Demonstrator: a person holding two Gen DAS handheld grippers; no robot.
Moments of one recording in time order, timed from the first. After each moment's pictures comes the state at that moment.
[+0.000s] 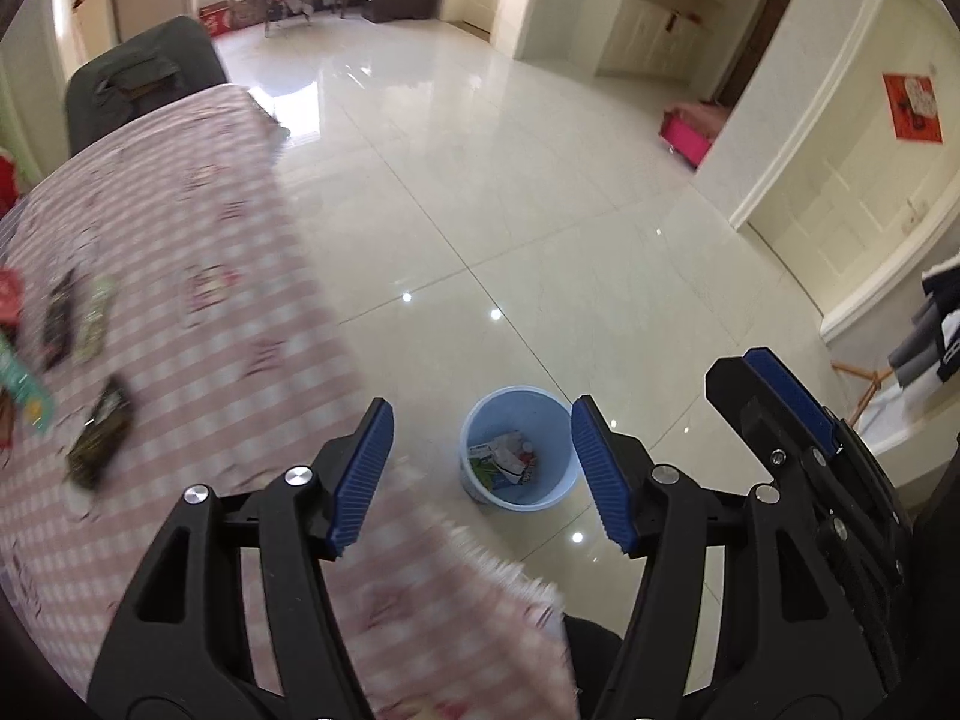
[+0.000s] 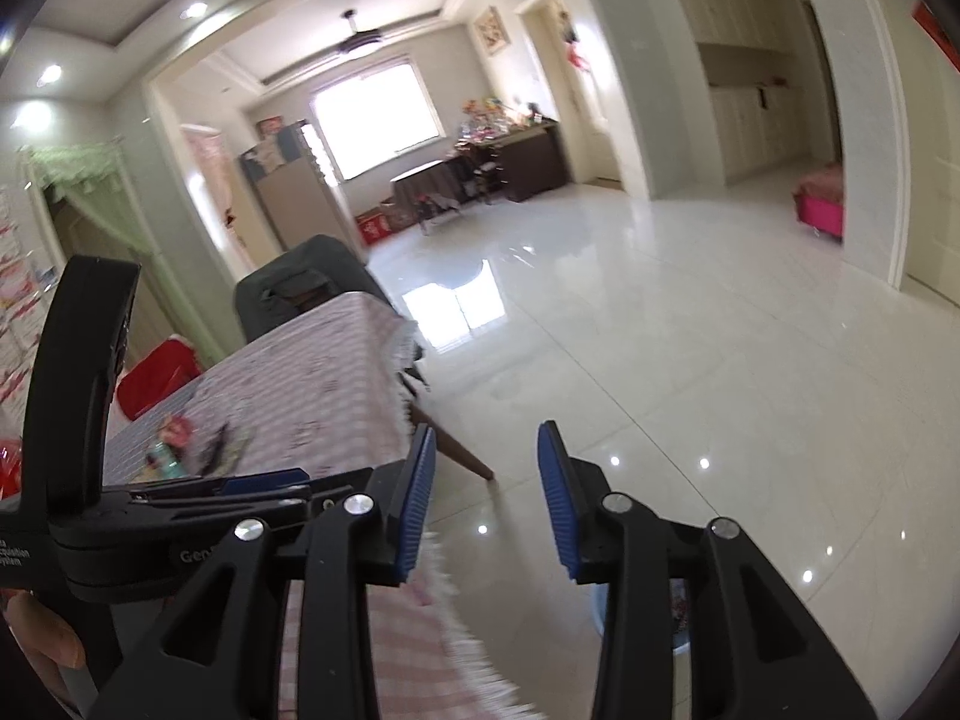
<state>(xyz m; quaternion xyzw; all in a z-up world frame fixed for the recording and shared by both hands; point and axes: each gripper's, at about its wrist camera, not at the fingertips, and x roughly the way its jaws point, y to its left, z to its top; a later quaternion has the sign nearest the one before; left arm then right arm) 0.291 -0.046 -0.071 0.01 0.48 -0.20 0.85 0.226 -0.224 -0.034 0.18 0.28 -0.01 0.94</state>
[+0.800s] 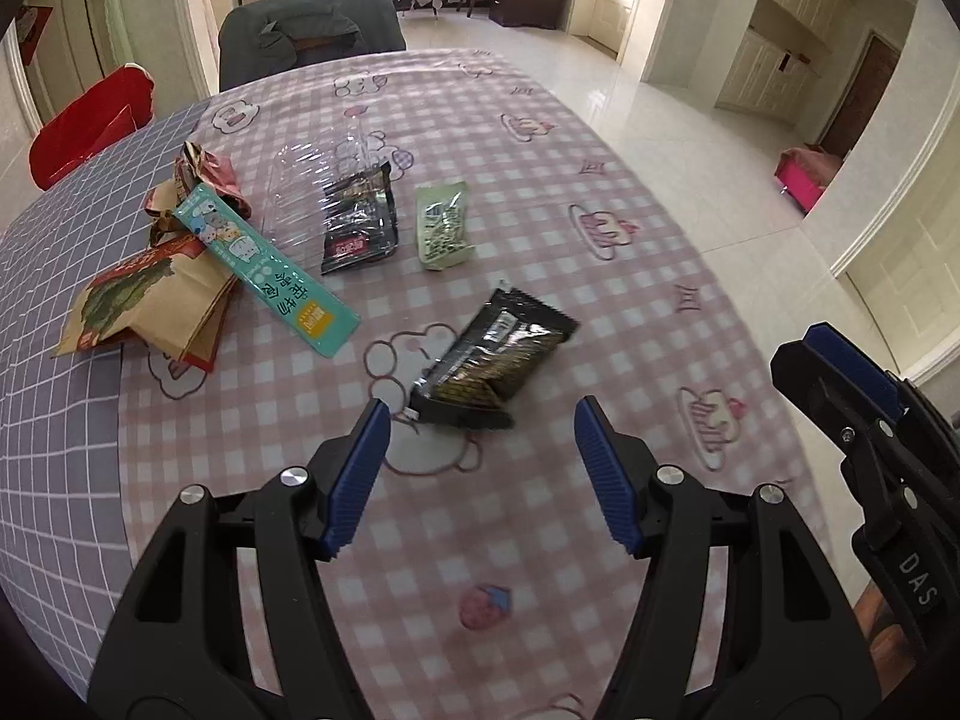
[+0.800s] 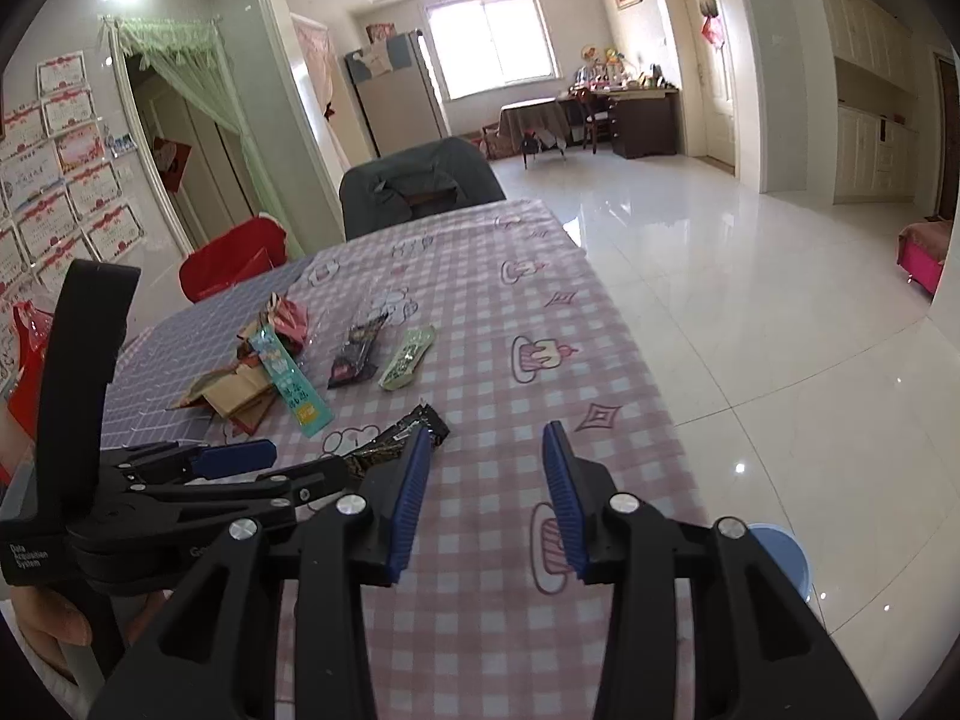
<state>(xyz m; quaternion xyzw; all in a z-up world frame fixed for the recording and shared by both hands) 0.304 0.174 -0.102 0.00 0.48 -0.08 0.87 0.290 -0.019 -0.039 0.09 0.35 0.10 0.93</state>
